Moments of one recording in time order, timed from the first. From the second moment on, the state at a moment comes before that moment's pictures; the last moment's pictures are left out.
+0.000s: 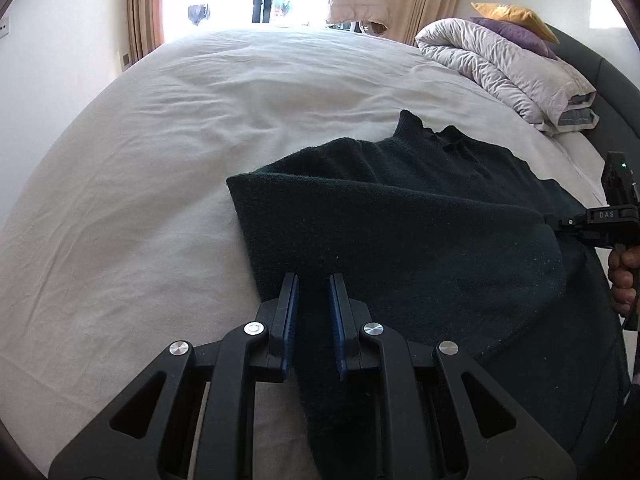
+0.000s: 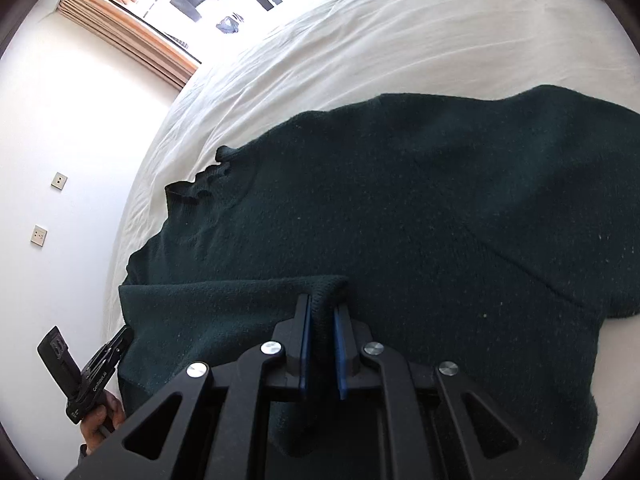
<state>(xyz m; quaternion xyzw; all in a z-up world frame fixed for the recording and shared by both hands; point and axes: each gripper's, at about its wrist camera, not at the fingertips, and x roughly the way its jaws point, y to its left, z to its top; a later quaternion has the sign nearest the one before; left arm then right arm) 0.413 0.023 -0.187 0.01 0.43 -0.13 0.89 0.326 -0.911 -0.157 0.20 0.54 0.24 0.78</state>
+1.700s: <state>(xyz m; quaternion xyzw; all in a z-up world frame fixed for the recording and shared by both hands) 0.417 -0.032 -0.190 0.13 0.42 -0.07 0.89 0.255 -0.883 -0.146 0.28 0.48 0.27 0.78</state>
